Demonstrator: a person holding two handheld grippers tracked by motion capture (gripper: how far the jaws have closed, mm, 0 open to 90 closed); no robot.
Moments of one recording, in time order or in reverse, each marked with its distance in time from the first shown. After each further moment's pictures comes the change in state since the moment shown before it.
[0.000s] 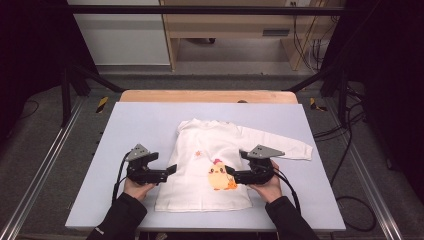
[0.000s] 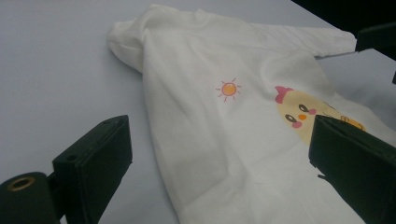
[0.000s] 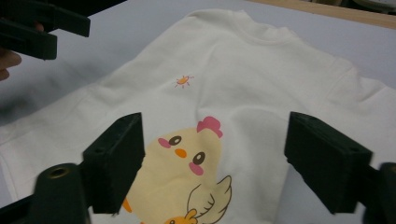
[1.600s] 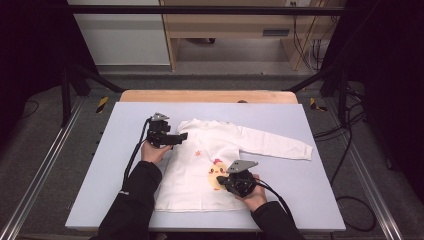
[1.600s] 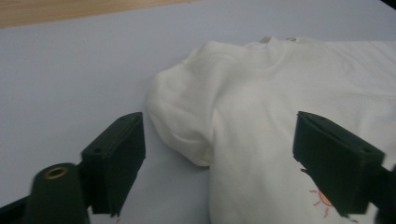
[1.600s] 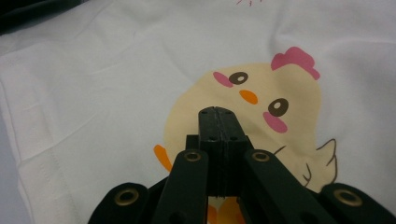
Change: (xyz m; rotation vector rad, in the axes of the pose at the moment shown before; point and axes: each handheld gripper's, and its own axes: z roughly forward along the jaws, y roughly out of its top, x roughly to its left) left arm 0.046 0.065 0.099 0.118 0.112 -0.004; right arm 0.029 -0.033 0.043 0.200 0.096 -0.098
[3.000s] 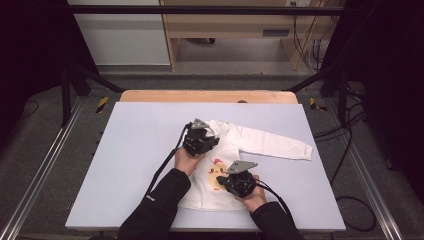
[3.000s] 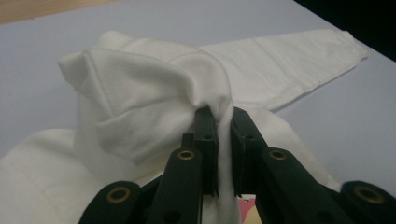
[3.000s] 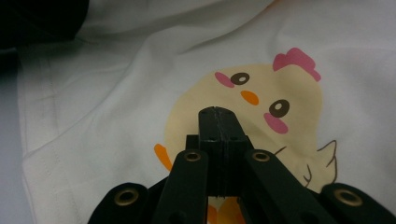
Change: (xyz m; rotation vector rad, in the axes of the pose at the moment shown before) left arm -0.122 0.014 0.031 0.018 -0.163 0.109; right arm 0.001 -0.001 0.000 -0.004 -0.007 -0.013
